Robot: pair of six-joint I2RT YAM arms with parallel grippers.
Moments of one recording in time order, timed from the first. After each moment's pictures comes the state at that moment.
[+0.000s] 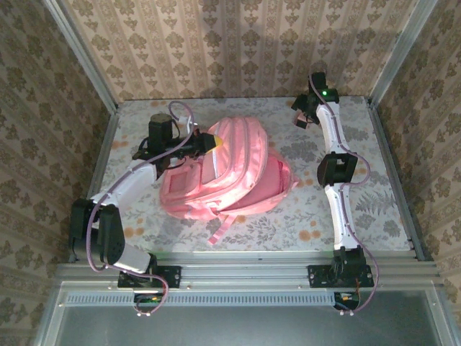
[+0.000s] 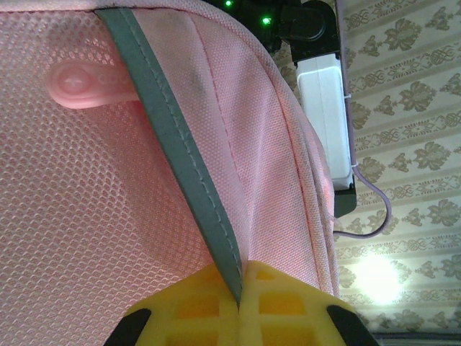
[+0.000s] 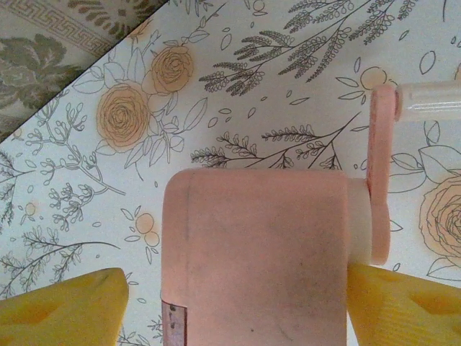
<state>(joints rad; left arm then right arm) -0.33 1.46 1.03 0.03 0.93 -0.80 0.00 2.90 3.07 -1.16 0.01 0.61</state>
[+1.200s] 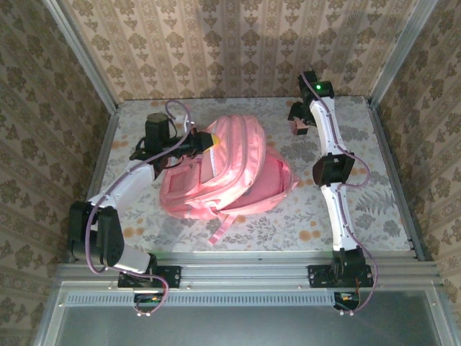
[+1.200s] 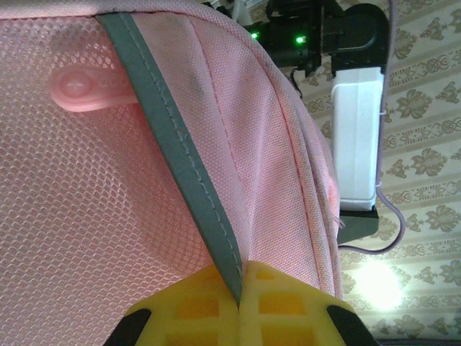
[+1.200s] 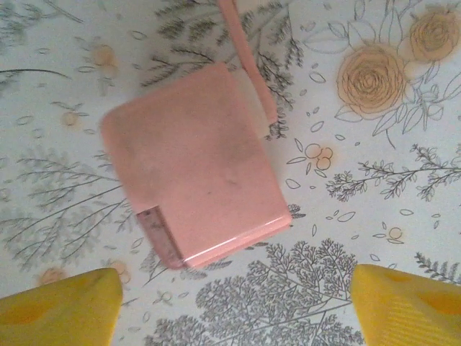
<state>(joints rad) -0.30 1.45 1.03 0.02 0.93 -0.80 0.08 2.79 3.11 -1.53 0.15 0.44</state>
